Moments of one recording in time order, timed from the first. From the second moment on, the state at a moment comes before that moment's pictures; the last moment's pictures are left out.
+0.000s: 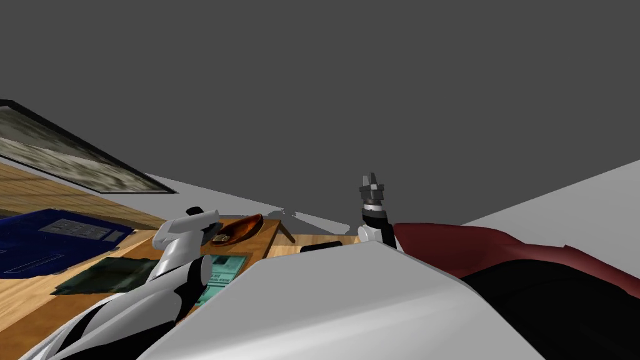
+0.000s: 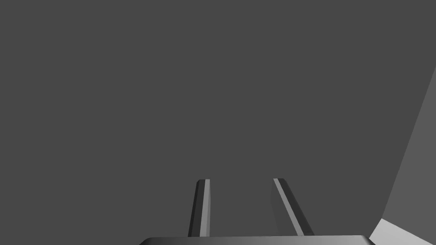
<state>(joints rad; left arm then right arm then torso) -0.31 0.72 0.54 -0.95 0.01 1.23 -0.76 0.52 0.02 0.07 -2.27 -0.09 -0.48 0.07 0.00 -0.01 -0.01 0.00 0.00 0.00</state>
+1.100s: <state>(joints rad) -0.34 0.74 0.54 -0.93 0.02 1.29 -0.79 0.52 0.02 0.07 -2.27 -0.09 -0.48 0.07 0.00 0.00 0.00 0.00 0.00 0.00</state>
